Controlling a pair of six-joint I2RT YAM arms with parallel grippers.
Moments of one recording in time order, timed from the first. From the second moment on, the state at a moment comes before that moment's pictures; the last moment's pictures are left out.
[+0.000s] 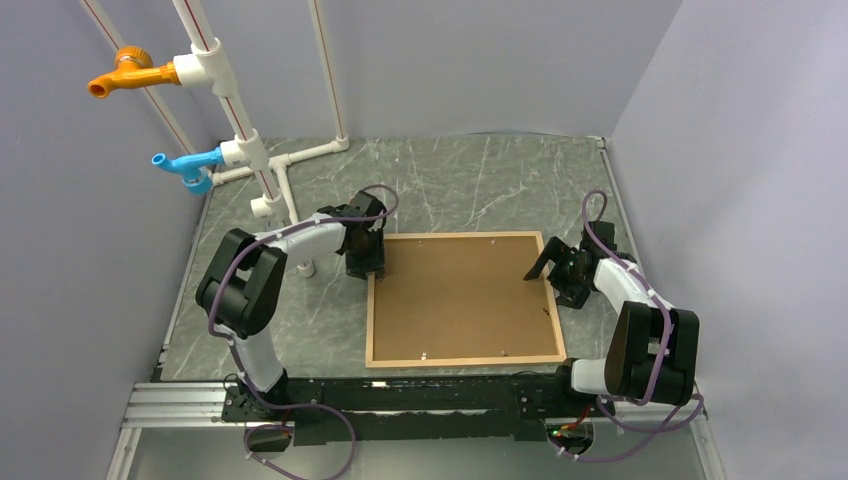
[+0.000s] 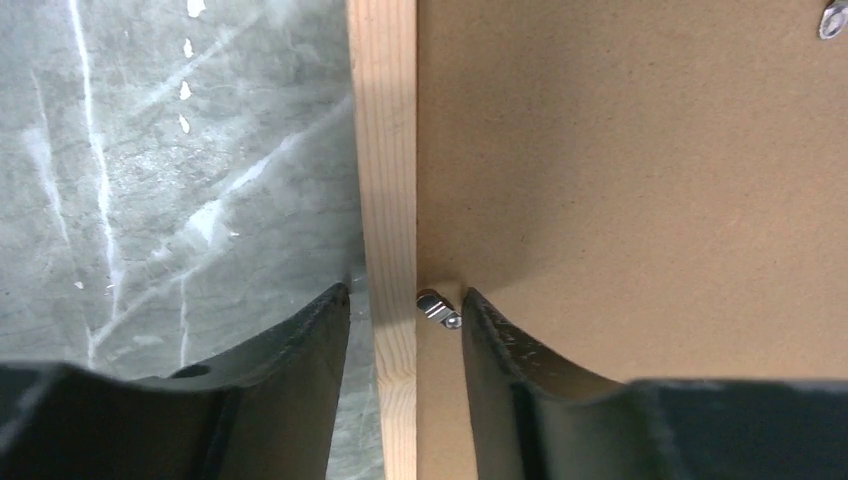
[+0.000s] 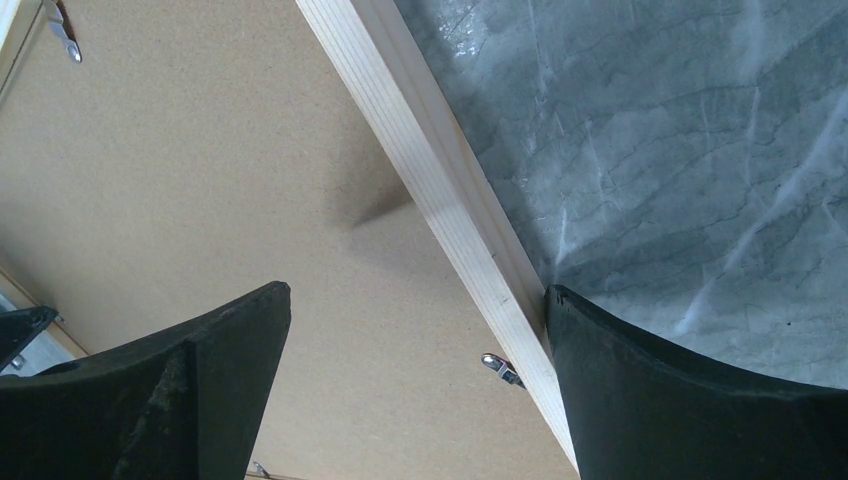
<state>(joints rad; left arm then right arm) -0.51 1.79 1.13 -0.58 0.01 -0.58 -0.18 1.33 0.66 -0.50 -0.27 0.47</state>
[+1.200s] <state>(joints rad) -0.53 1.56 0.94 -0.56 0.10 -0.60 -0.18 1.32 0.66 -0.49 -0.24 0.48</state>
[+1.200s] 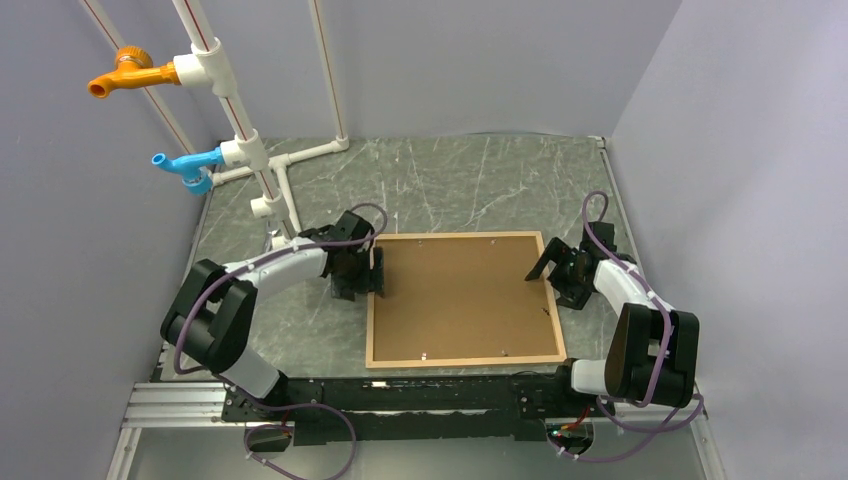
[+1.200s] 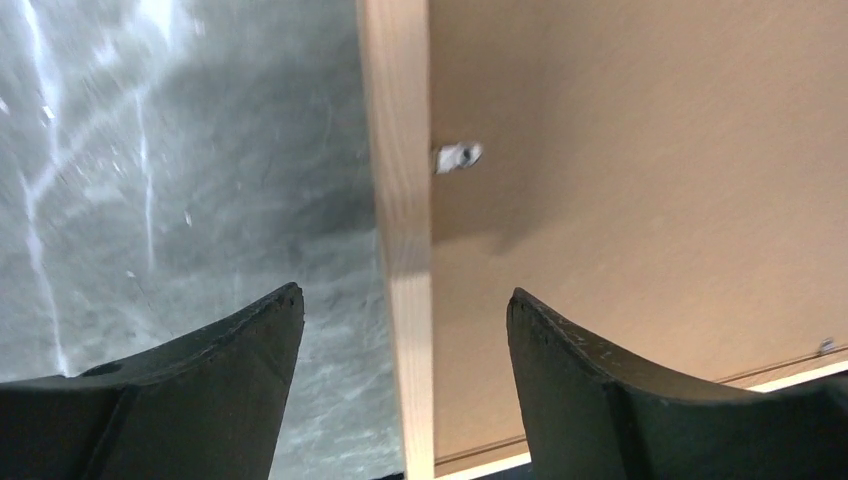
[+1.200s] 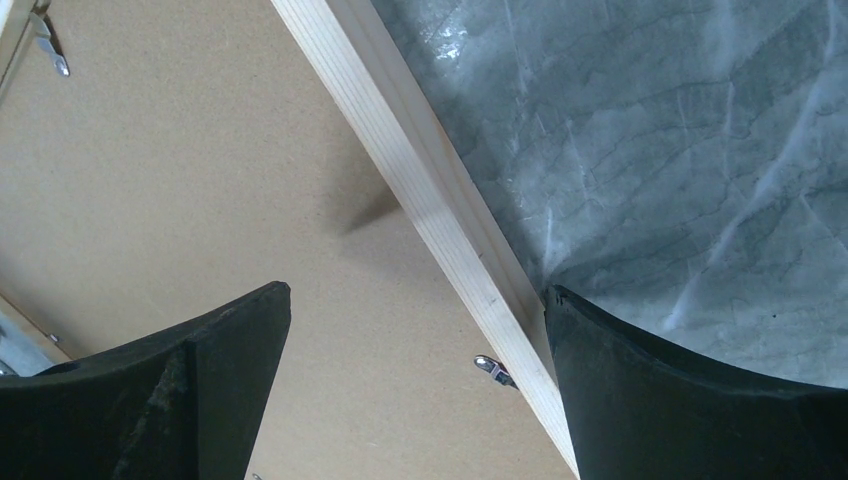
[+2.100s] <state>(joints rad) -0.51 1.74 1.17 -0.76 -0.07 -0.50 0.16 1.38 0.68 -0.42 -0.16 0.59</state>
